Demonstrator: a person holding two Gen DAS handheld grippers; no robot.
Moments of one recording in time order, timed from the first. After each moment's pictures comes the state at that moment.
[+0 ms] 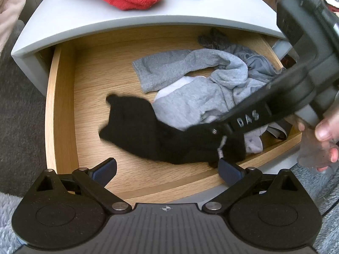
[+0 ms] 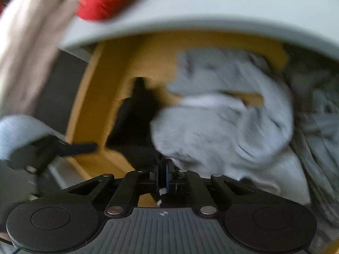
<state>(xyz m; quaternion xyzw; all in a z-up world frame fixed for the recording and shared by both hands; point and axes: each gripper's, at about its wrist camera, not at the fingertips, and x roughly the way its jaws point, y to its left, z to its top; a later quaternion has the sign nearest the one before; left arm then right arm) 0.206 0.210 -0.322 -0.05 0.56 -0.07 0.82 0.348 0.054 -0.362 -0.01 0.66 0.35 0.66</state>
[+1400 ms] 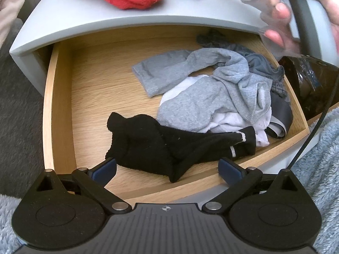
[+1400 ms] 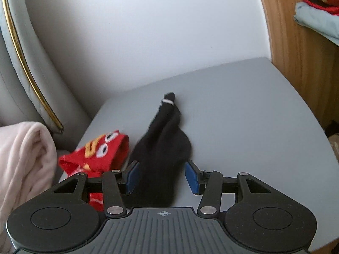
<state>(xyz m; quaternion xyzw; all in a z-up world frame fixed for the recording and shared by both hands) 0.204 0.217 -0.323 -0.06 0.56 -0.07 0.83 0.418 0.041 -0.257 0.12 0.37 0.22 0.90</state>
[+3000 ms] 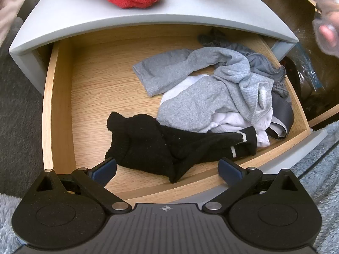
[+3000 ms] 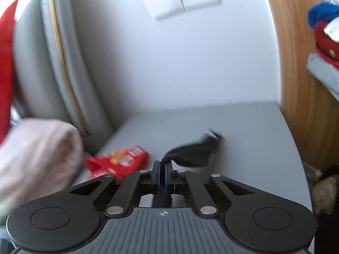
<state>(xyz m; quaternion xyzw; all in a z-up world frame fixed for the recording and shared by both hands) 0.205 0.216 -0.323 -0.06 0.56 -0.07 0.82 0.377 0.006 -0.207 0.10 0.27 0.31 0.90</state>
